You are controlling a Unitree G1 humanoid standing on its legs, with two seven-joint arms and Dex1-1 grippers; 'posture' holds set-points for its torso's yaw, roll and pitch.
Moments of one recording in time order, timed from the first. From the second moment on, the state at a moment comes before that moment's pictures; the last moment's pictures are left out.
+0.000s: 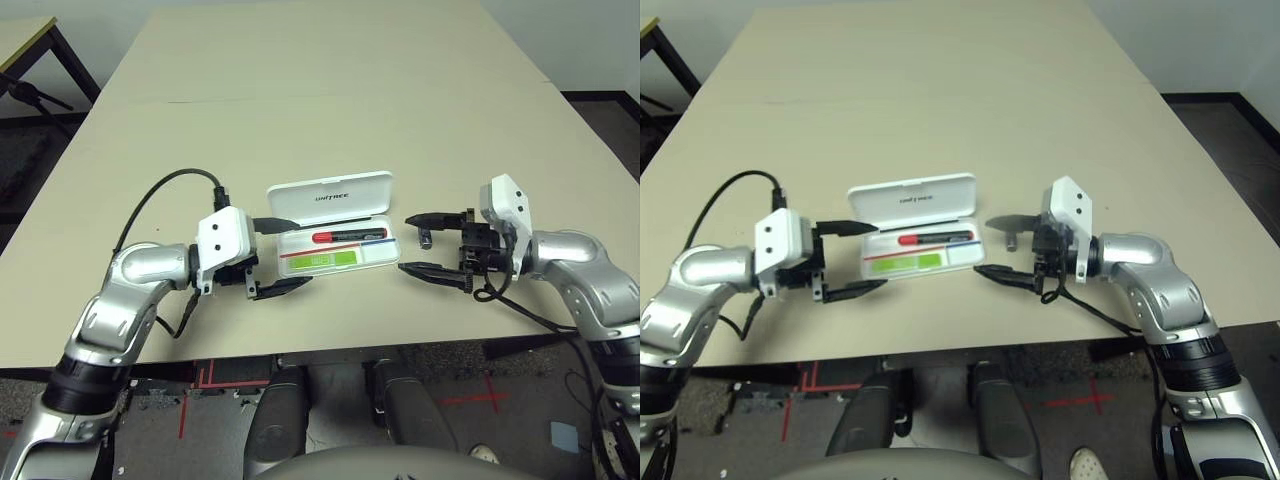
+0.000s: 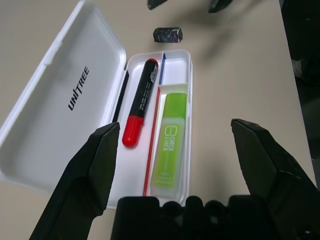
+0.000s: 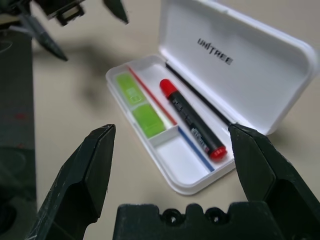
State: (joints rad) left arm -0.15 0.73 -0.02 -0.33 -0.34 0.23 -1.08; right arm -0.28 -0.59 0.03 -0.12 0.45 0.34 1.03
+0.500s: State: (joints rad) left arm -0.16 0.73 -0.03 -0.35 -0.35 0.25 -1.06; right arm -0.14 -0.35 -0.05 -0.41 0.34 0.62 0.37
